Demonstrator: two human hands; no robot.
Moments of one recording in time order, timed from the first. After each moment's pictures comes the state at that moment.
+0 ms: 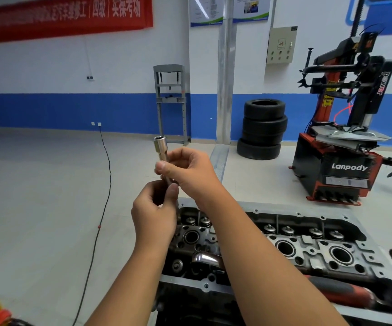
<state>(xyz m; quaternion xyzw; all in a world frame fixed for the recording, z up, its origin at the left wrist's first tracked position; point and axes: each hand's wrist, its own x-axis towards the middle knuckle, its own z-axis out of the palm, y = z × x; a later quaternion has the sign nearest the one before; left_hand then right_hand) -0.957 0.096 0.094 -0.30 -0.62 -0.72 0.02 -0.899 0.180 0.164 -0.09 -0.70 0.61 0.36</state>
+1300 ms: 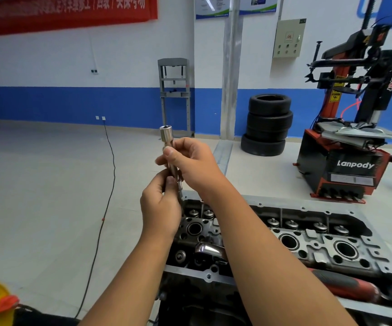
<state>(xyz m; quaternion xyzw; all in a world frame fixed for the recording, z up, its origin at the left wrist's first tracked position) -0.951 0.094 0.096 -0.33 -0.61 -0.73 0.01 -0.898 0.175 0.167 -0.08 -0.71 0.60 0.35</state>
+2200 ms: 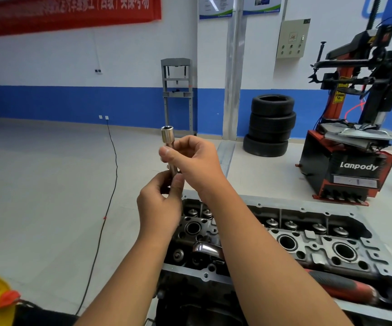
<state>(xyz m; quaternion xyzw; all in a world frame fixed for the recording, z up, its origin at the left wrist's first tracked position) -0.953 0.093 0.095 -0.33 -0.63 -0.70 0.03 -0.897 0.175 0.165 -0.10 -0.69 0.59 0.40</state>
